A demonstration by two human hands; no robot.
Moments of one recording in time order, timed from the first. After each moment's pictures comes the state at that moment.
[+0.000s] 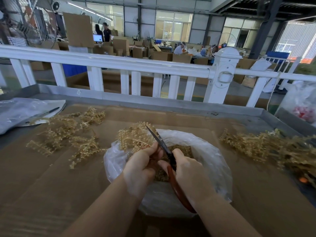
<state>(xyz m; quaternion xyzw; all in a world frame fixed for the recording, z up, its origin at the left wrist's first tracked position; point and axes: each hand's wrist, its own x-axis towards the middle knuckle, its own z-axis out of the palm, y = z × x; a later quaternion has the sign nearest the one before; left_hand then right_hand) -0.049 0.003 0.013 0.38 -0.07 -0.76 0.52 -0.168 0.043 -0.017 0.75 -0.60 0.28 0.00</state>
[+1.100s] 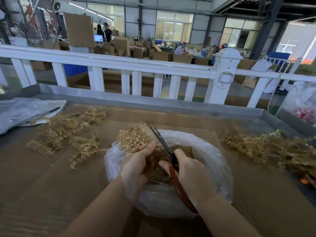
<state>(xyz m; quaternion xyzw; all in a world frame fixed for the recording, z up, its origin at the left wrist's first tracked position) -0.035 0.000 -0.004 0.44 -0.17 -0.69 0.56 -0.169 0.044 -0.018 0.75 -0.59 0.31 -0.01</state>
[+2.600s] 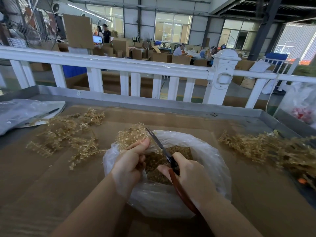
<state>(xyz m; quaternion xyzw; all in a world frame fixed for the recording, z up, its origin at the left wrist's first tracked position) -0.021 -0.009 -0.005 0.44 -0.22 -0.68 0.55 -0.178 0.046 -0.016 0.76 -0.57 0.31 -0.05</state>
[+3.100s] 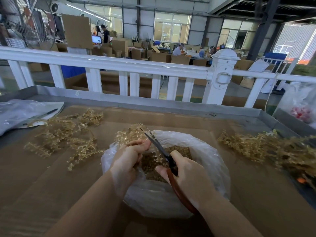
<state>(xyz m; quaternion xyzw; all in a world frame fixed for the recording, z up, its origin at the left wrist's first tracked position) -0.020 -0.008 0.001 0.45 -0.29 -0.65 0.55 -0.177 0.046 -0.016 0.77 -0.57 0.30 -0.02</state>
